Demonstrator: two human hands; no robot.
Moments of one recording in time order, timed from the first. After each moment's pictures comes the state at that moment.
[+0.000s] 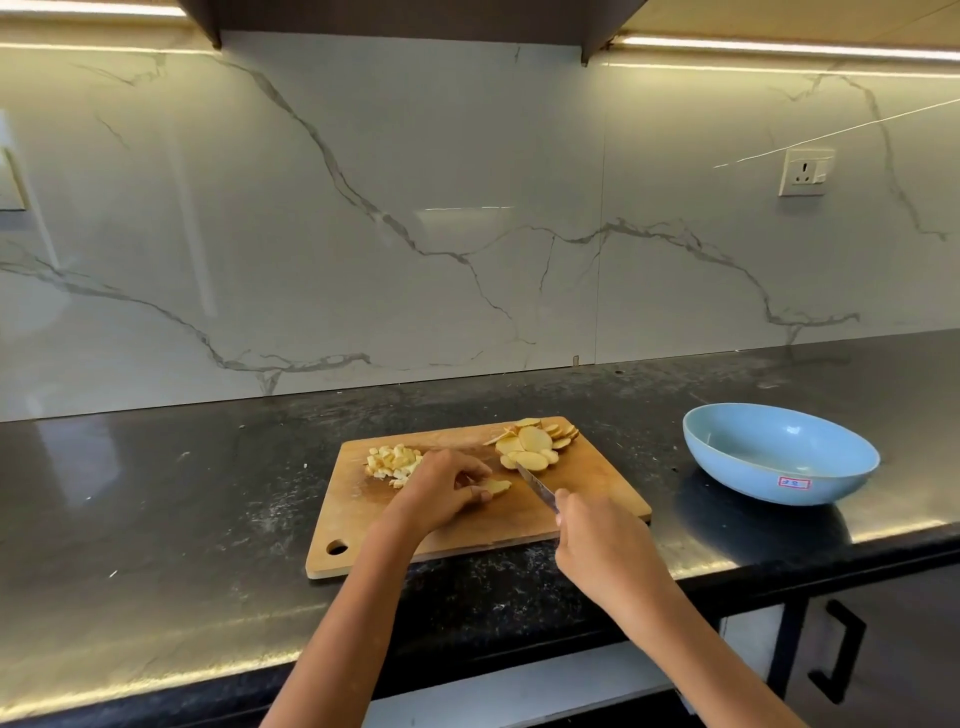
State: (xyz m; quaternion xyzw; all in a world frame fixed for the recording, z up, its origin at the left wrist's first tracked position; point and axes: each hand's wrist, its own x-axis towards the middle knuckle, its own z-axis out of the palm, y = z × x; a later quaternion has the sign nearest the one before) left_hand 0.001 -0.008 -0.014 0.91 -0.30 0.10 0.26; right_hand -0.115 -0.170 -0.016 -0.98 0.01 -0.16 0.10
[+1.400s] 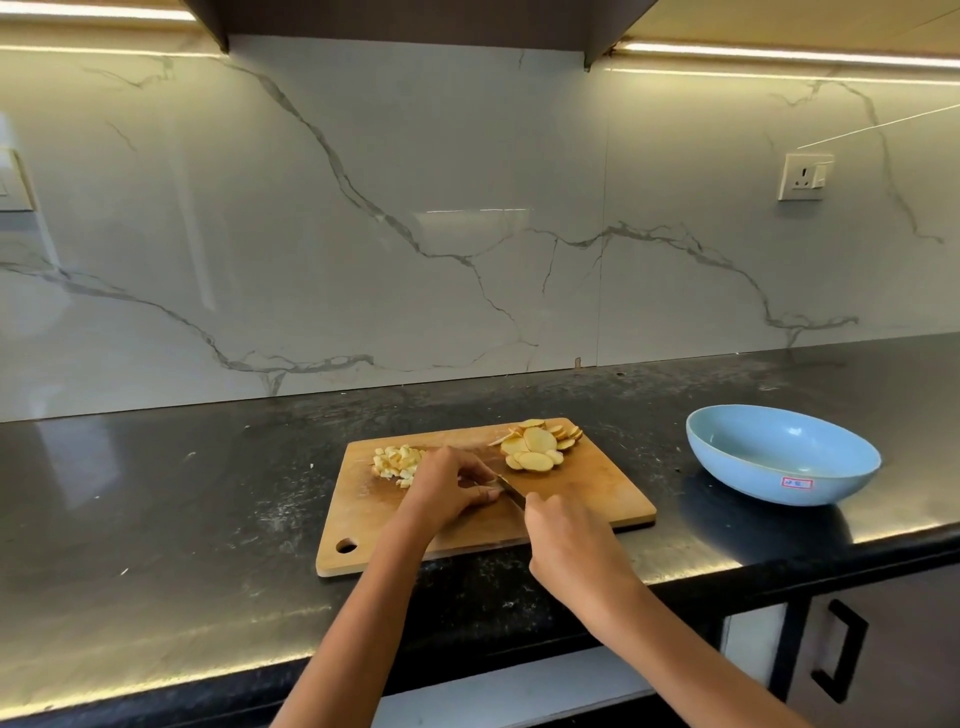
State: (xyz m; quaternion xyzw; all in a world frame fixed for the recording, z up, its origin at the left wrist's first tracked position) left_hand -0.001 -0.010 -0.016 0.91 -0.25 0.10 0.33; right_hand -0.126 -0.134 0.004 -0.99 -0.05 -0.11 0.04
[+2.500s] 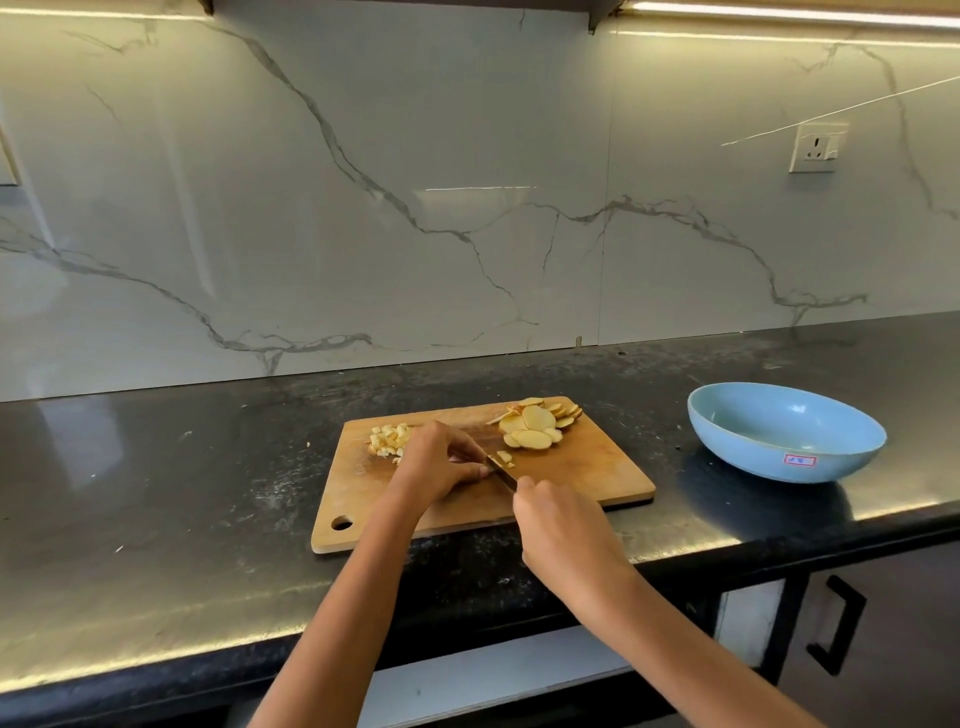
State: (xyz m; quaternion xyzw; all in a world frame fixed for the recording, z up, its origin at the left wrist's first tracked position) left_hand 0.000 -0.005 -0.015 0.90 -0.22 0.11 0.35; right_hand -0.132 -0.128 -0.001 -0.99 -0.07 -0.13 0.02
